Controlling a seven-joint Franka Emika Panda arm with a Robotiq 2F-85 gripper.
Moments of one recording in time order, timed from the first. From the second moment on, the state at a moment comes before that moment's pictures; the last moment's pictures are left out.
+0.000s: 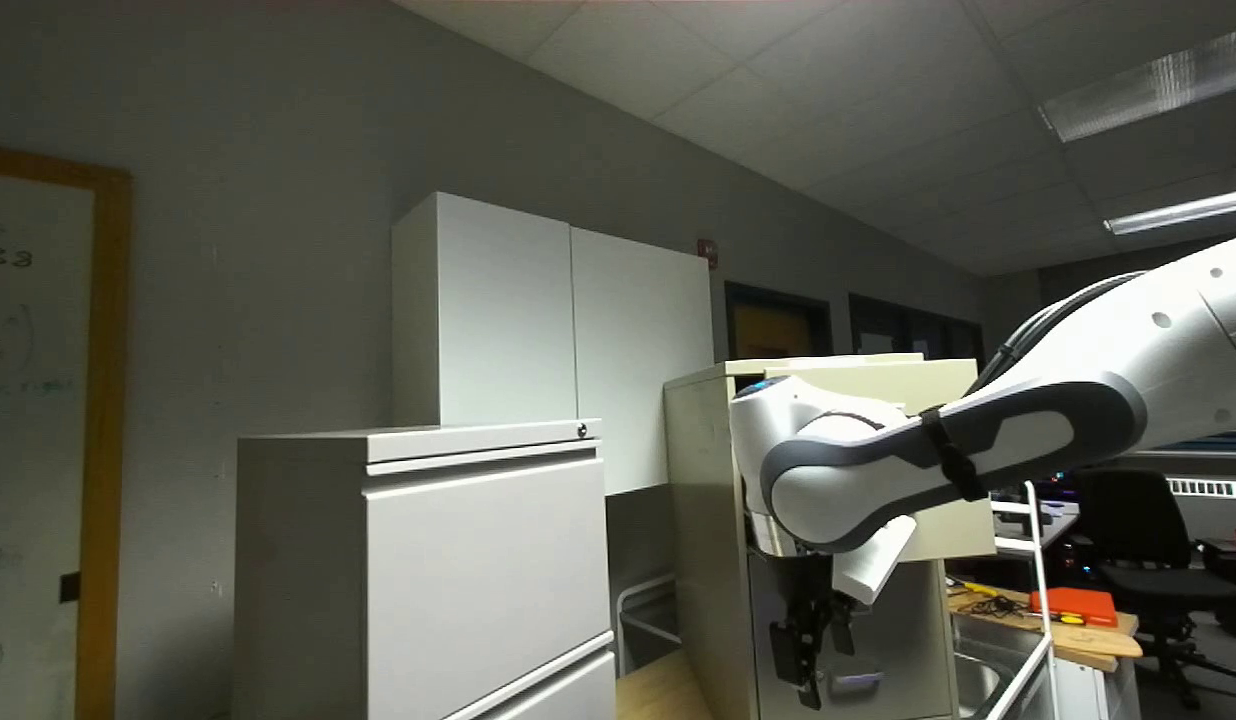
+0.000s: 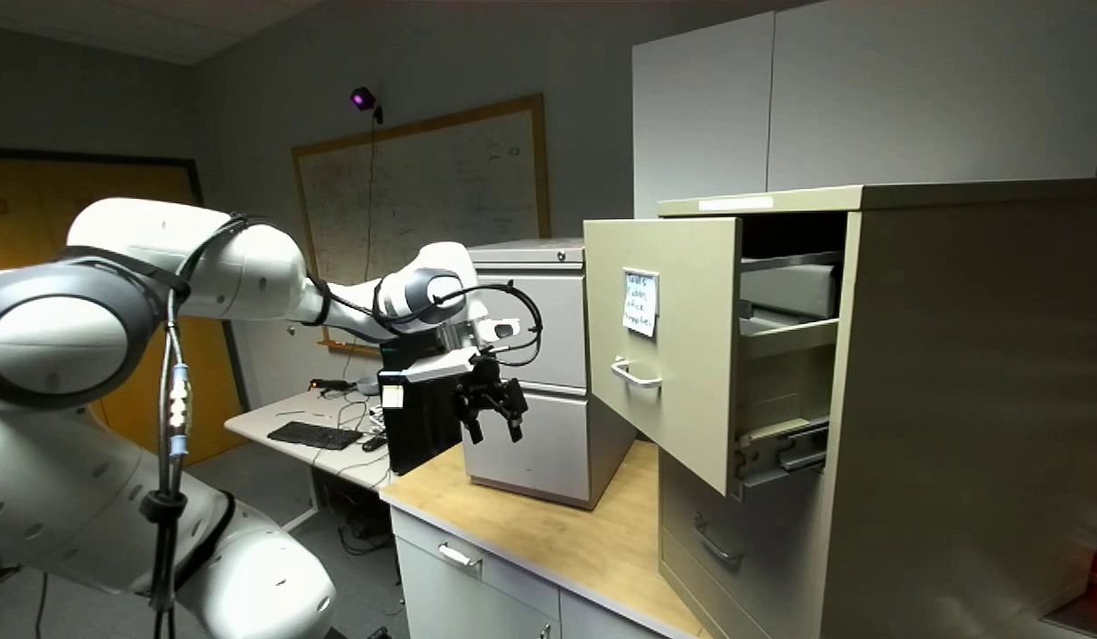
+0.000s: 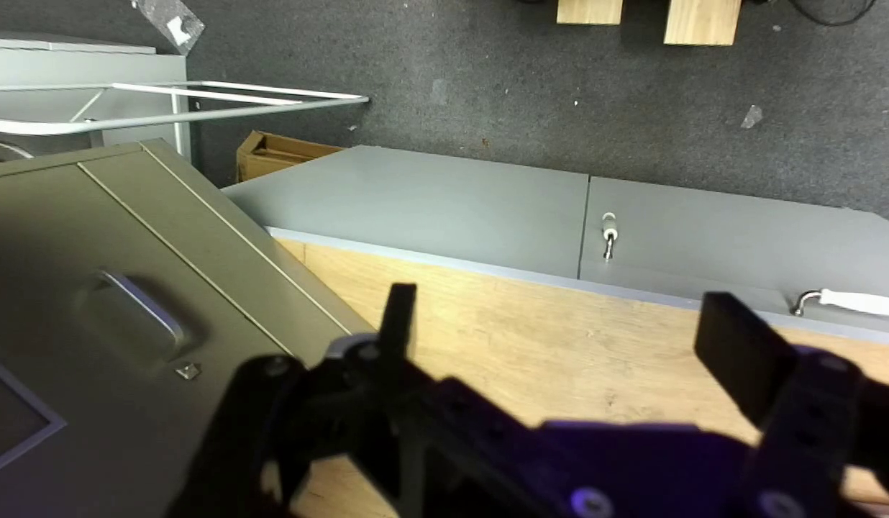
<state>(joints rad) -0.08 -0.58 0.08 -2.45 -0.25 1.87 0.03</state>
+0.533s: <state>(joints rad) -0.08 -0.58 0.08 -2.45 -0.25 1.87 0.04</state>
